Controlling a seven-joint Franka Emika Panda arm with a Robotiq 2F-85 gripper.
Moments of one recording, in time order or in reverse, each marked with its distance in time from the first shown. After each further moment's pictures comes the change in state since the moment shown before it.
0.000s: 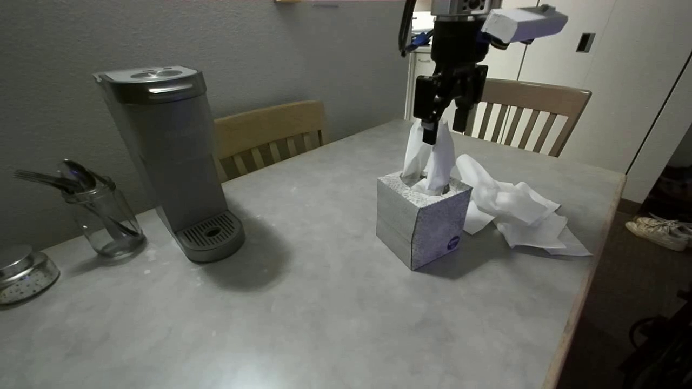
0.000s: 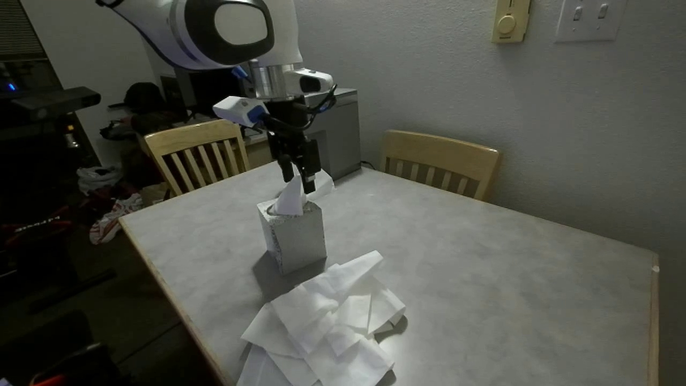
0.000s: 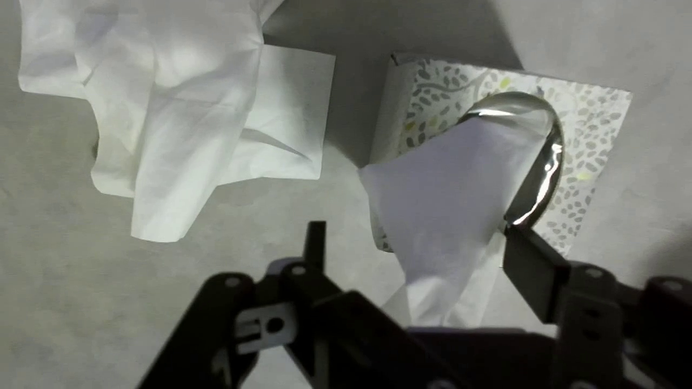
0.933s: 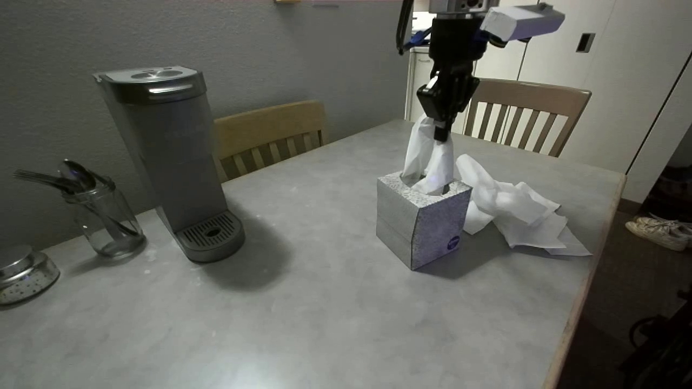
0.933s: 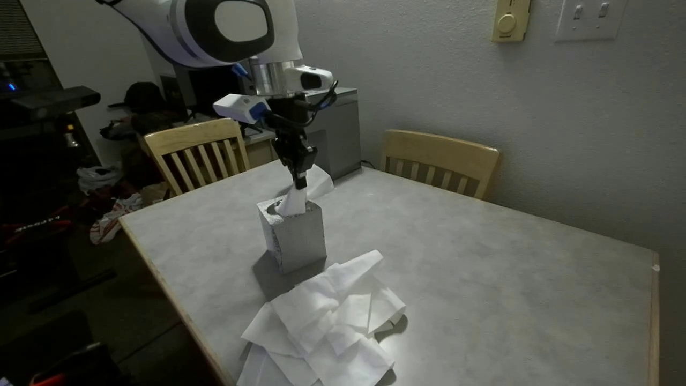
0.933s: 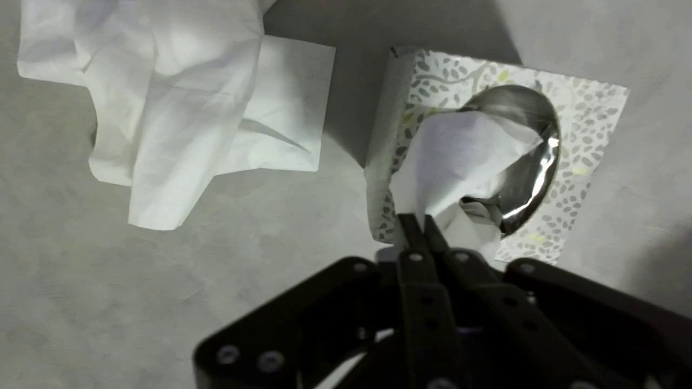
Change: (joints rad) arm 0.001 0.002 0.001 0.009 -0.003 0.000 -0.015
